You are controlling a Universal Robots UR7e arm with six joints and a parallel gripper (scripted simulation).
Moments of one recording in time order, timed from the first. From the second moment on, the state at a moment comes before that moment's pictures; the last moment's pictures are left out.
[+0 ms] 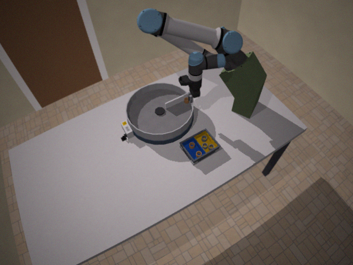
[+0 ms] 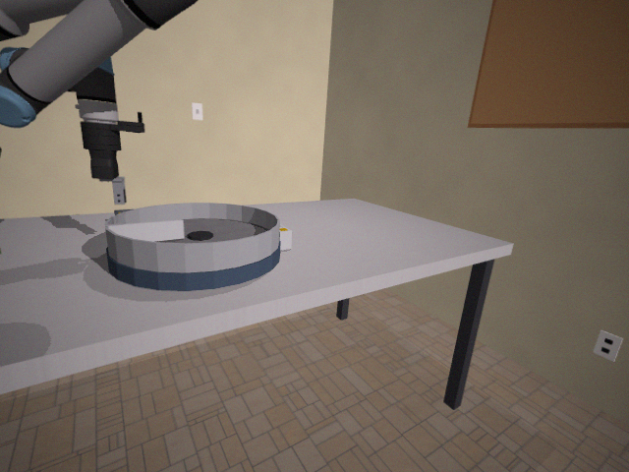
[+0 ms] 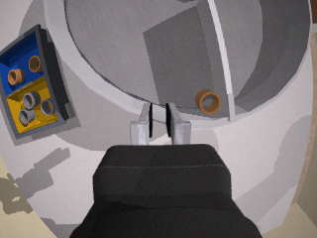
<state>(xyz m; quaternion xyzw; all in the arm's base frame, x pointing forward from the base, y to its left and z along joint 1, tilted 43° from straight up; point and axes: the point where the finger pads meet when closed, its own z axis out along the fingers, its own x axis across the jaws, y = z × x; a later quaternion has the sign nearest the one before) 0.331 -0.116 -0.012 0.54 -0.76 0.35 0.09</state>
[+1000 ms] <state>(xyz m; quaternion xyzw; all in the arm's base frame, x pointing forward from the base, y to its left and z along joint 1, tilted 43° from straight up) 0.328 -0.122 -0.009 0.54 -0.76 0.35 0.09</state>
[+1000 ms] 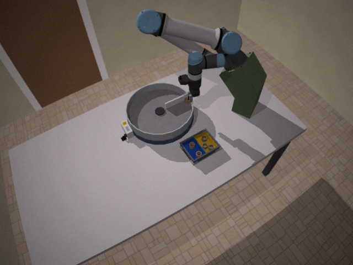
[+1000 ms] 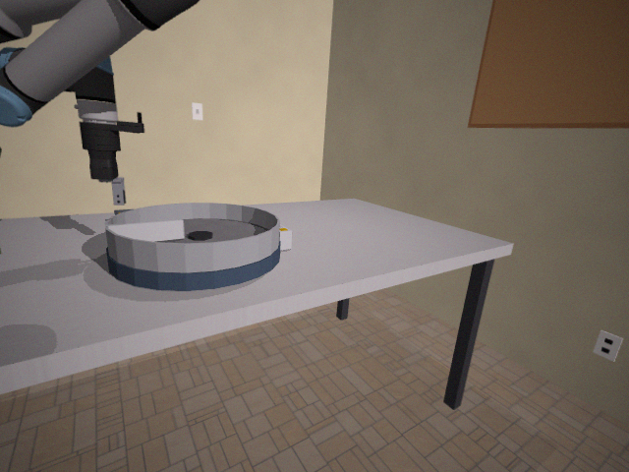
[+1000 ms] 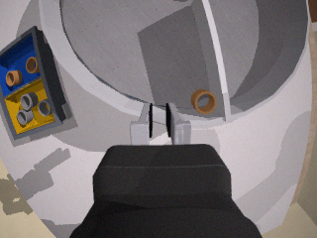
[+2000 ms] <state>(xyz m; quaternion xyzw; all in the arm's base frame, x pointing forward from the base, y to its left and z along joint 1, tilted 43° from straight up) 0.328 -0.123 -0.009 0.54 -0.76 0.35 0.09</state>
